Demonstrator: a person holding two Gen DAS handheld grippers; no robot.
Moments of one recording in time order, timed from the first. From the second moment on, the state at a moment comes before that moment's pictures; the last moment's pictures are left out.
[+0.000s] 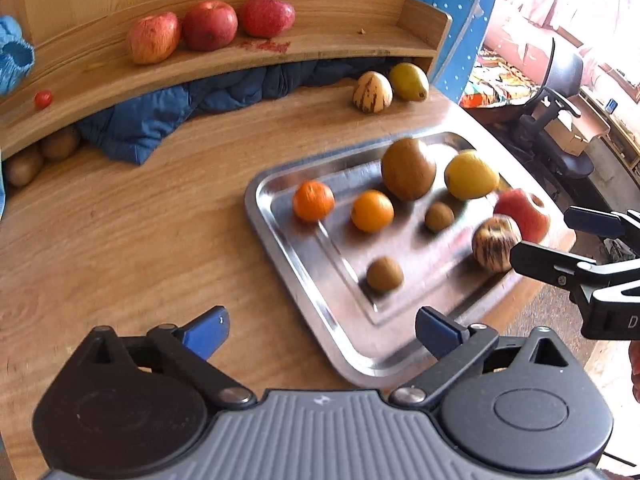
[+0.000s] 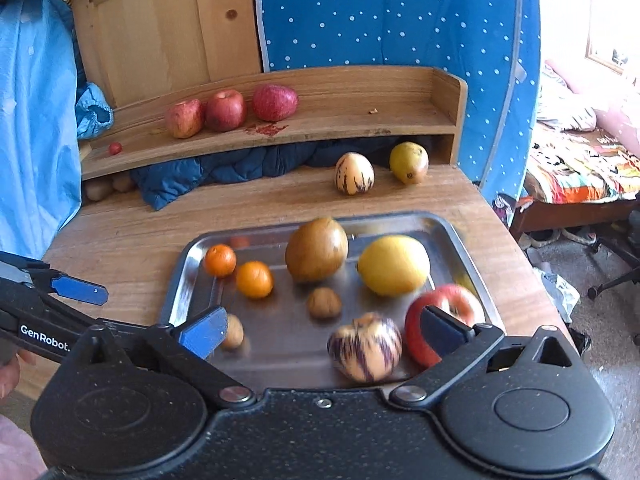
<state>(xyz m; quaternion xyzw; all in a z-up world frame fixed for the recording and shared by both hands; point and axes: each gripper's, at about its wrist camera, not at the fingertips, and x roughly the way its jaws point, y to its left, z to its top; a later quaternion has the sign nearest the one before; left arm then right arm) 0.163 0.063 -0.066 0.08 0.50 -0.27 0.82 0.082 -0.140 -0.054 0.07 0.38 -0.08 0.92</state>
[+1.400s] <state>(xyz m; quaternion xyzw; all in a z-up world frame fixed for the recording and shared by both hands) 0.265 -0.066 -0.058 0.09 0.47 -0.29 0.83 0.118 -0.257 -0.071 0.11 0.40 -0.14 0.90</state>
